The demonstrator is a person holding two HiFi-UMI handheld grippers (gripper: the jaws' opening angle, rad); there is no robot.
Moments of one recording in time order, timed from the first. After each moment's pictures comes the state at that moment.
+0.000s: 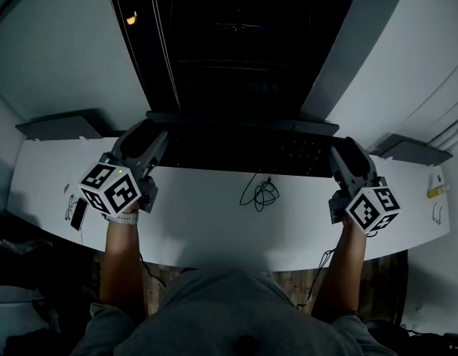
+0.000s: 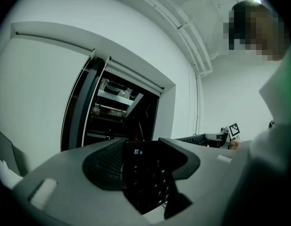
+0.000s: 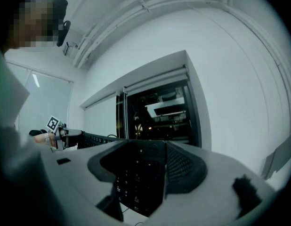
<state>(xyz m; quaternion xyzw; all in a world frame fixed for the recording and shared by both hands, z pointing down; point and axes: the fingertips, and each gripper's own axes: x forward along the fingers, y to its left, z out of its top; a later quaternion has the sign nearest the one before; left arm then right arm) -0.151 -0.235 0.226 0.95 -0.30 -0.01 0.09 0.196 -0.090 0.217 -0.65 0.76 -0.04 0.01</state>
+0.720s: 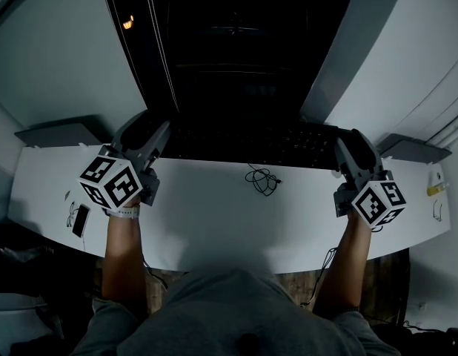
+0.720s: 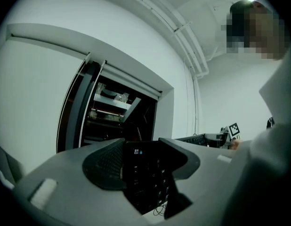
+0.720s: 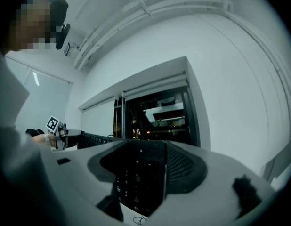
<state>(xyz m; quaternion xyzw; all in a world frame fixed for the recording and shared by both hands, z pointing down) -0.144 -0.266 0.197 0.95 -0.29 -0.03 0.07 0.199 -0.114 0.188 -0.66 0.75 -0.01 0.02</state>
